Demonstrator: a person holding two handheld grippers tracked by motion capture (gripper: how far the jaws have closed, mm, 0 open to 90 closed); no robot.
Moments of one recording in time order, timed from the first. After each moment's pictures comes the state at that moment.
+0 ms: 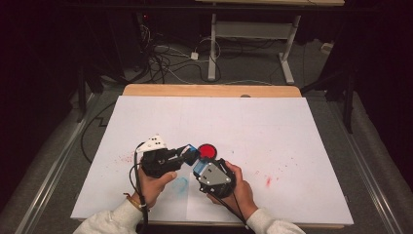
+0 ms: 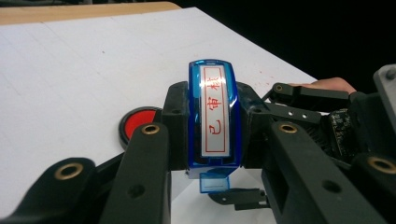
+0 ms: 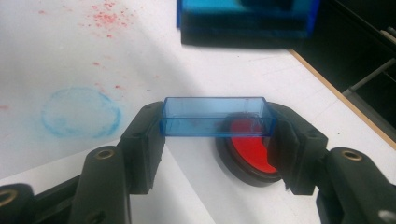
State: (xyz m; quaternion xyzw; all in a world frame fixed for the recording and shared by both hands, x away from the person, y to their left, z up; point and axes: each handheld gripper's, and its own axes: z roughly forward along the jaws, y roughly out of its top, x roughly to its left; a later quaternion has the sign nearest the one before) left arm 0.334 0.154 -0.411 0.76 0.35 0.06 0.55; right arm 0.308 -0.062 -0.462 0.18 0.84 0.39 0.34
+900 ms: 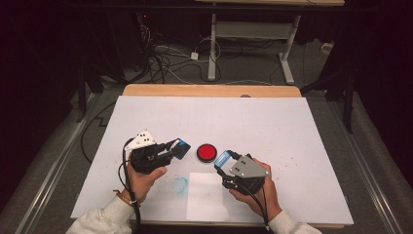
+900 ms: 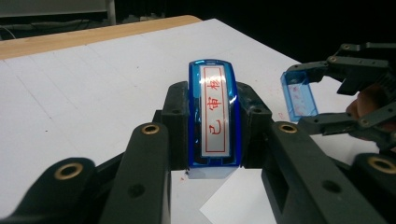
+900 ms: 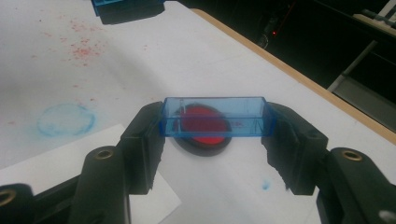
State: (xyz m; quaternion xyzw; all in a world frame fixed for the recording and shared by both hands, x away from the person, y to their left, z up) left arm 0.337 0.176 -0.402 0.76 0.34 0.11 0.54; right arm 0.304 -0.127 -0.426 0.24 0.80 0.44 0.31
